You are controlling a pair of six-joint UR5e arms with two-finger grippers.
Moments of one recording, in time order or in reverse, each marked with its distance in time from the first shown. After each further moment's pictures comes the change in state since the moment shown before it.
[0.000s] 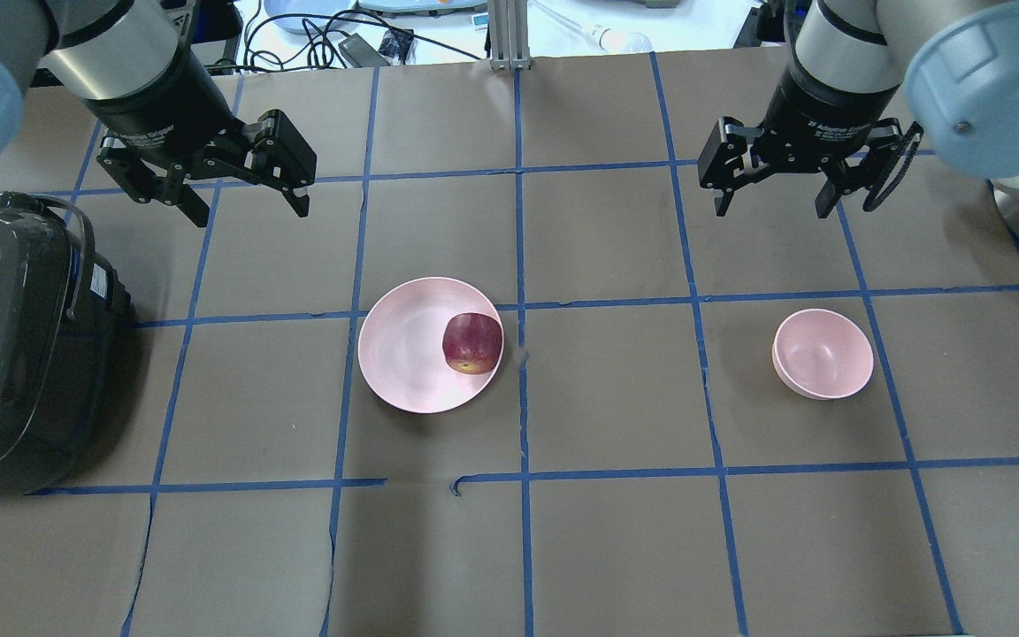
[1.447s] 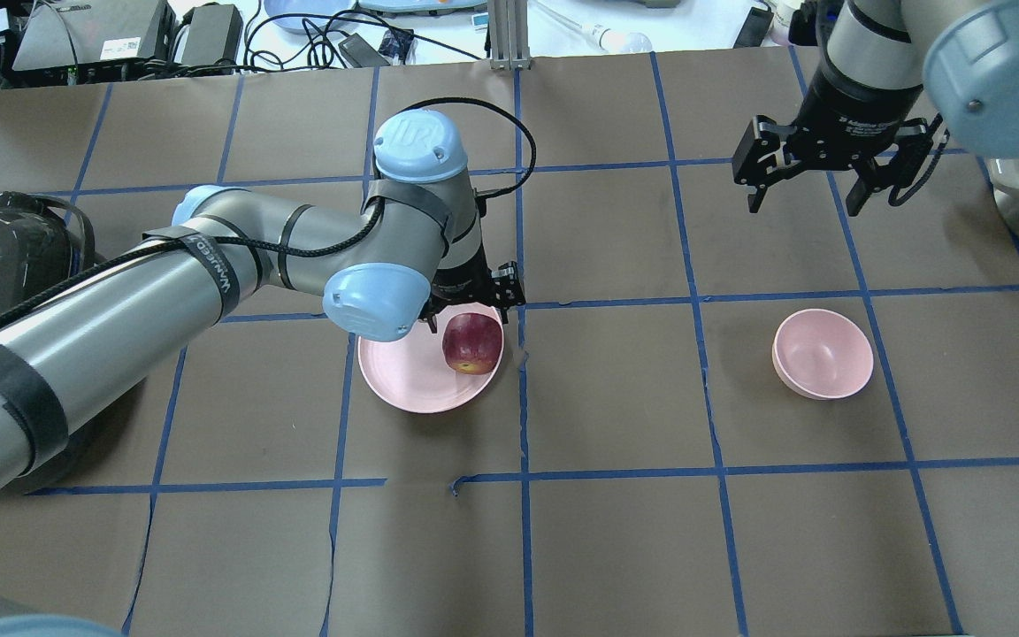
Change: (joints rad) left arm -0.292 -0.422 -0.231 0.564 -0.002 -0.341; right arm -0.105 0.057 0.005 -0.013 -0.058 -0.038
